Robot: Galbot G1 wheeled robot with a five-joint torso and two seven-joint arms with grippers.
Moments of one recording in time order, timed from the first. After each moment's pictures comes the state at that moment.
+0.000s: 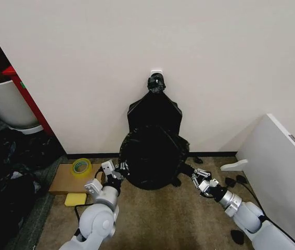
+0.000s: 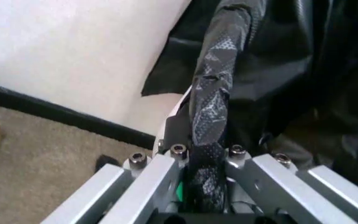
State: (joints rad) left arm 1.33 -1.21 -0.20 -2.02 -0.80 0.08 -0.31; right arm -1.20 0.94 0.22 1.47 -0.33 0.76 0.09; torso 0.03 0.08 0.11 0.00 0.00
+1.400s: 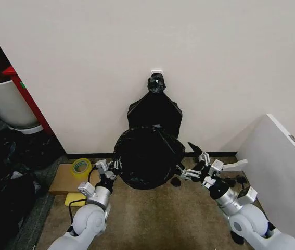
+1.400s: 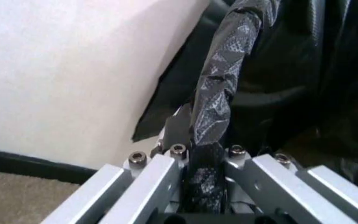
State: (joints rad) left arm 1.29 -1.14 -0.20 -1.87 -0.82 -0.18 -0.08; right arm -1.31 0.83 0.23 1.93 0.77 0.45 -0.36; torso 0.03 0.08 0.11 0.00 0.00
